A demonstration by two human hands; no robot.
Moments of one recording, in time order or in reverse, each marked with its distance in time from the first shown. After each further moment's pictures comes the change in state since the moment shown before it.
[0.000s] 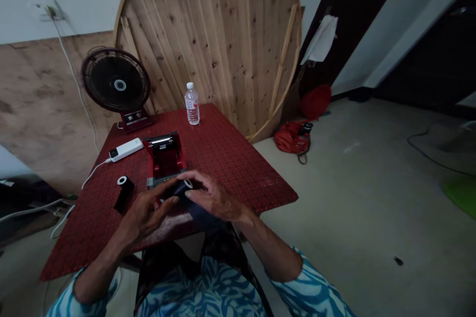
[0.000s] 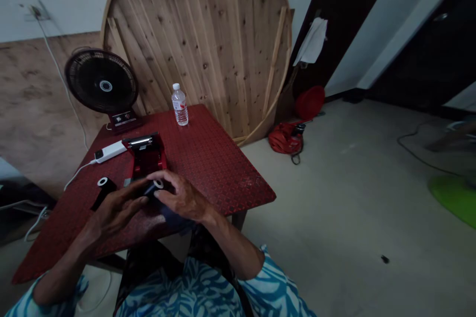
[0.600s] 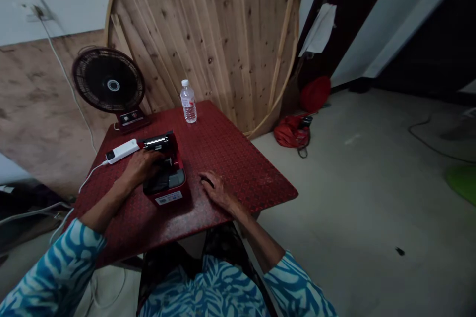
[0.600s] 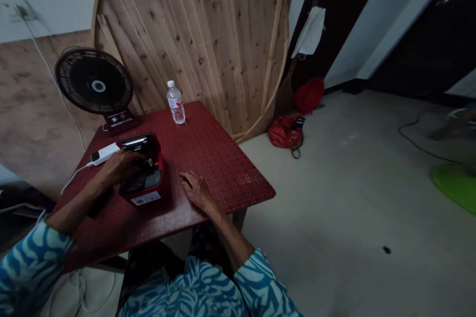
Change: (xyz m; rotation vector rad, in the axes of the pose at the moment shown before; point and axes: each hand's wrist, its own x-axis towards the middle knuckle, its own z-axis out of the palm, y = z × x) left_hand 0.100 -0.054 -0.038 0.747 -0.202 -0.021; right_hand -0.010 0.136 -0.029 -0.587 0.330 0.032
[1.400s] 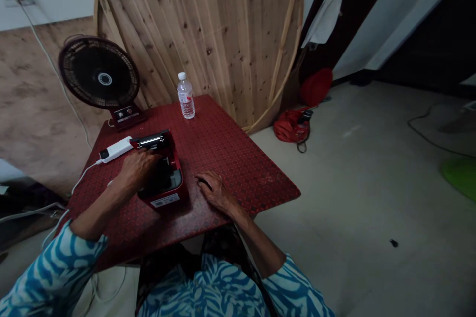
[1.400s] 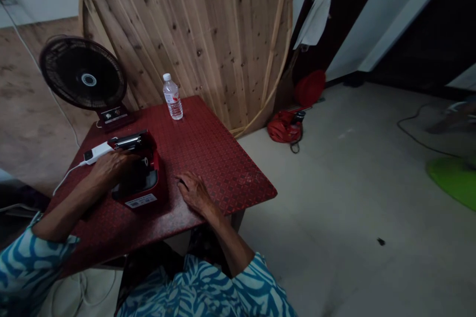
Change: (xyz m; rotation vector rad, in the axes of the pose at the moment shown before) left_hand 0.006 0.029 -0.015 0.272 -0.113 -0.050; right_hand 0.000 -0.014 -0.007 -0.054 -0.088 0.043
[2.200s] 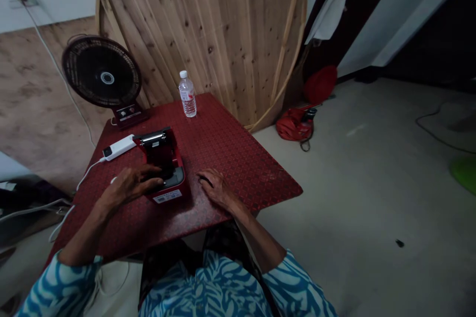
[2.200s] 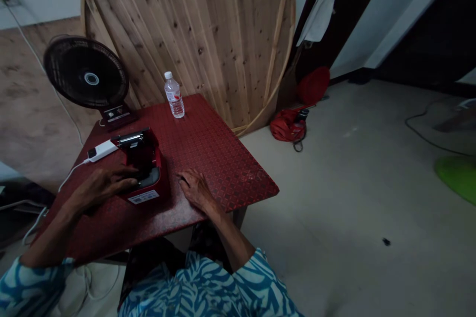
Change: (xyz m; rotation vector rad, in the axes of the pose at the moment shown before) left_hand -0.053 -0.014 0.016 -0.711 0.039 -0.015; right_hand 0.001 0.002 0.001 -0.009 0.009 -0.015
